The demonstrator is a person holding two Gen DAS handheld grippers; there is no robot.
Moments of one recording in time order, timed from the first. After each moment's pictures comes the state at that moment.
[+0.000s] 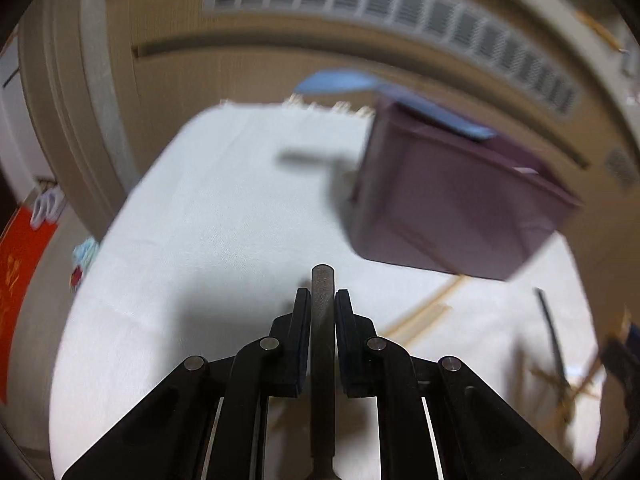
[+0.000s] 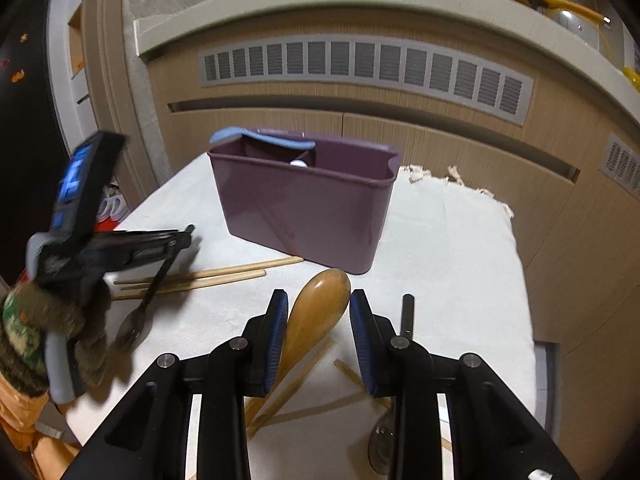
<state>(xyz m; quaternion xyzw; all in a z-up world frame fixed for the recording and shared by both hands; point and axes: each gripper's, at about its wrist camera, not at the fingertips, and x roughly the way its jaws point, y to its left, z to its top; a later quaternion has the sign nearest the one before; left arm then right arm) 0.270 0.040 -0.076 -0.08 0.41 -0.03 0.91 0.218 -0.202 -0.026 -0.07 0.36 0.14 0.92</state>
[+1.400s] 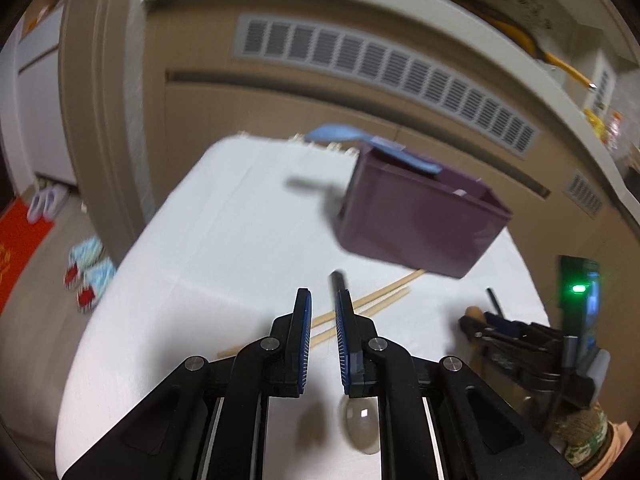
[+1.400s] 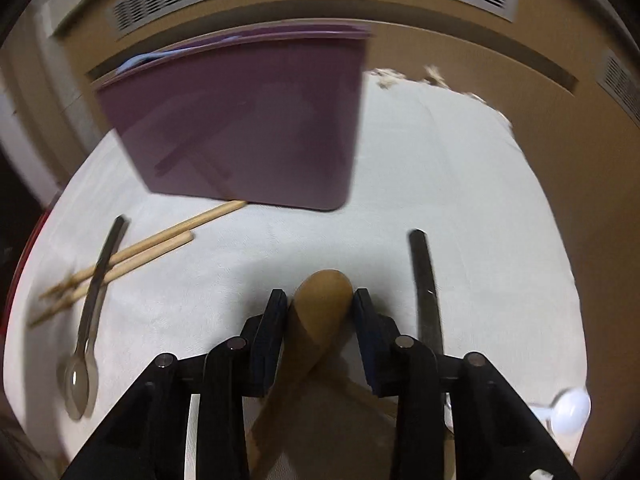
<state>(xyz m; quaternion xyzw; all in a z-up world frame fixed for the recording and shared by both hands) 0.219 0.073 -0.046 -0.12 0.38 -0.04 0.92 0.273 -0.196 -0.099 -0.02 0.48 0.06 0.88</state>
